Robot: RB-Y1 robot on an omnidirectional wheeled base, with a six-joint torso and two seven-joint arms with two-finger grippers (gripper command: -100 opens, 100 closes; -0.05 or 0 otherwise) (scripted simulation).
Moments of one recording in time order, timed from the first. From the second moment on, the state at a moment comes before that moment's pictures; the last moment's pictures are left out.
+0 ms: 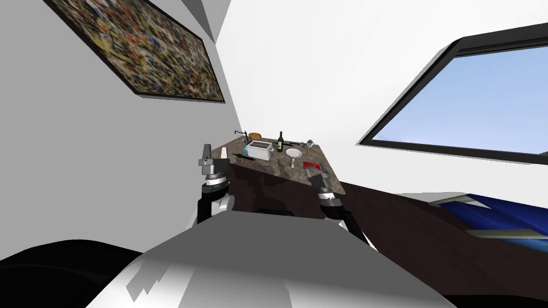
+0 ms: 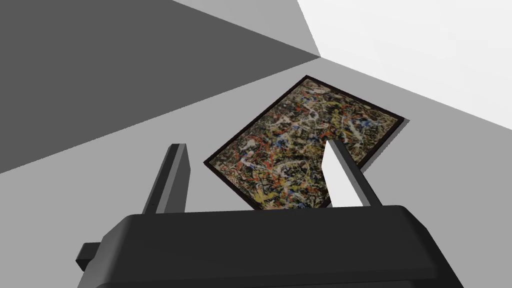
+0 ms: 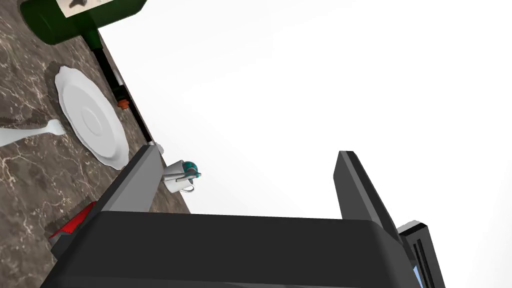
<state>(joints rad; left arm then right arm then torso) 0.49 0.02 0.04 -2.30 0.02 -0.61 0.14 0.60 -0.39 0.20 -2.23 -0.39 -0.35 -0.17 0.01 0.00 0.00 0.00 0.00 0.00</state>
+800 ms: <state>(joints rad) 0.49 0.02 0.04 -2.30 0.02 -0.61 0.14 0.64 -0.59 0.29 -2.16 -0.61 -0.24 -0.24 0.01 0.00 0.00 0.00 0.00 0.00</state>
